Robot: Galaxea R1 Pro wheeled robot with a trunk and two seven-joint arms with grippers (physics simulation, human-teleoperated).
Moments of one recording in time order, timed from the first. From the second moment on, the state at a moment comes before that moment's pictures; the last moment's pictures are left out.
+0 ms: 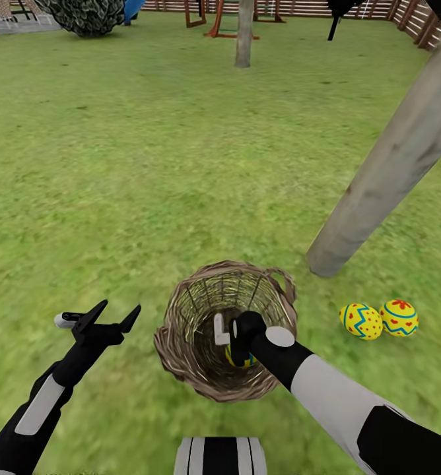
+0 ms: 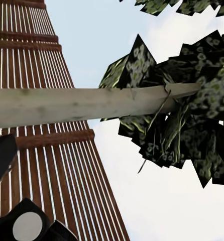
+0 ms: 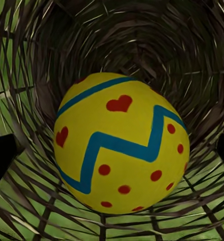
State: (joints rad) left arm -0.40 0.23 0.07 -1.07 1.23 0.82 -1.26; right arm -0.91 0.10 0.81 -0.75 0.91 0.47 0.88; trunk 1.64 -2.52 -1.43
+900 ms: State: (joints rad) left arm -0.40 0.23 0.07 -1.07 1.23 0.82 -1.26; right arm -0.91 0.07 0.81 -0.75 0.96 0.48 0.88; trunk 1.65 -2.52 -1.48
